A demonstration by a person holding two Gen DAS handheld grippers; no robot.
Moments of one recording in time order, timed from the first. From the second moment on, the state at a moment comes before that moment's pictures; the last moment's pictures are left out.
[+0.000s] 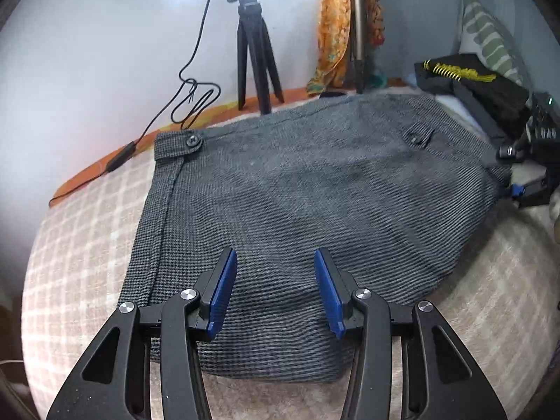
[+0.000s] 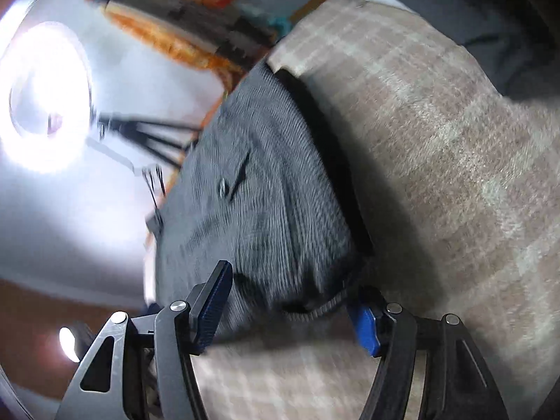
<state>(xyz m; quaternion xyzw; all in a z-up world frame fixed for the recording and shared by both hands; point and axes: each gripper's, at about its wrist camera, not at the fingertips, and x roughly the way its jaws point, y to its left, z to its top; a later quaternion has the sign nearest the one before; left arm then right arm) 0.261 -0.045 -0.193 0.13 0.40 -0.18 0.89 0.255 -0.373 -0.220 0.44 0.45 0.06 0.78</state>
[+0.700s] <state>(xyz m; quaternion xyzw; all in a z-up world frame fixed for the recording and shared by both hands) 0.316 -0.125 -0.186 0.16 0.38 -0.17 0.89 0.260 -0.344 -0.171 0.32 0.40 0.02 0.86</state>
